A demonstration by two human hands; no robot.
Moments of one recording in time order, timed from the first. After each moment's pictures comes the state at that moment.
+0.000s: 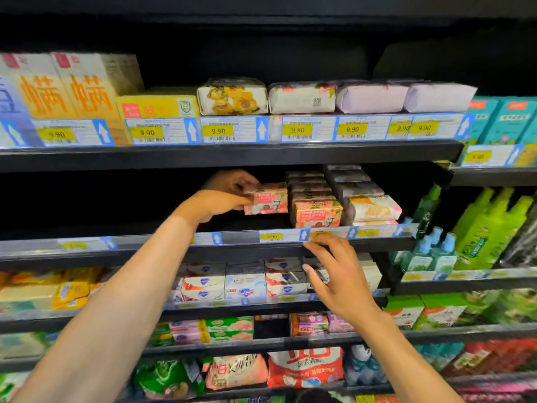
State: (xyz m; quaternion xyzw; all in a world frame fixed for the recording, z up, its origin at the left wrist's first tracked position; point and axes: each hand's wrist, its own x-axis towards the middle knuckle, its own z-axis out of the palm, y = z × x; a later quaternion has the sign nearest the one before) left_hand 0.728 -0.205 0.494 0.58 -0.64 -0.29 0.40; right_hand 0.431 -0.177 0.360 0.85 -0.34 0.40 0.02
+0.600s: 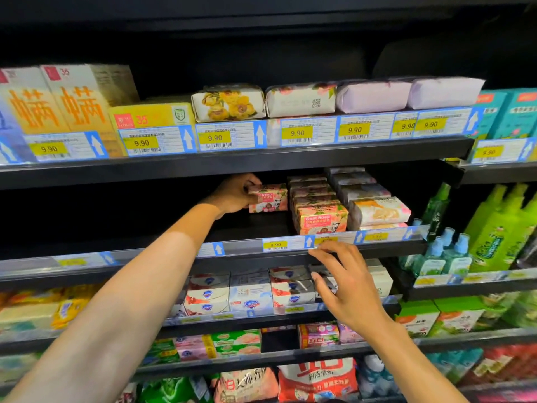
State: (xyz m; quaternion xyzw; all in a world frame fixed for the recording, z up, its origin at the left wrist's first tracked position) left_hand 0.732 -0.269 0.481 0.64 -0.67 -0.20 0.33; right_hand 0.432 -0.184 0.350 0.84 -0.35 0.41 0.02
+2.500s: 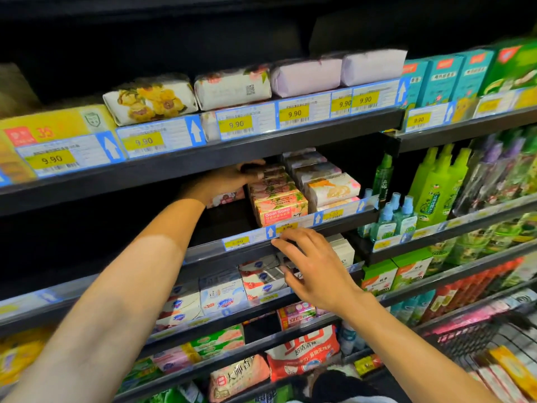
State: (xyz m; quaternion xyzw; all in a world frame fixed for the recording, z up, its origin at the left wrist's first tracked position) left_hand 0.661 -0.308 0.501 0.53 -0.77 -0.27 0.25; right_hand 0.428 -0.169 0.365 0.87 -0.36 0.32 0.09
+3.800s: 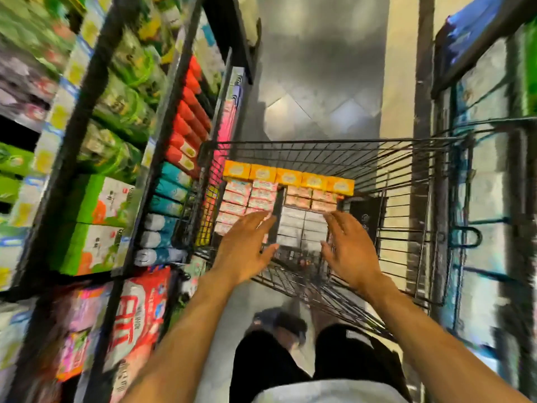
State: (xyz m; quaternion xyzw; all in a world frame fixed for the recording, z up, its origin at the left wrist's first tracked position) left_hand 0.110 -0.018 0.222 0.07 -0.97 -0.19 -0.15; right_hand -0.005 0.230 0.168 0.34 -0.91 0.15 -0.17
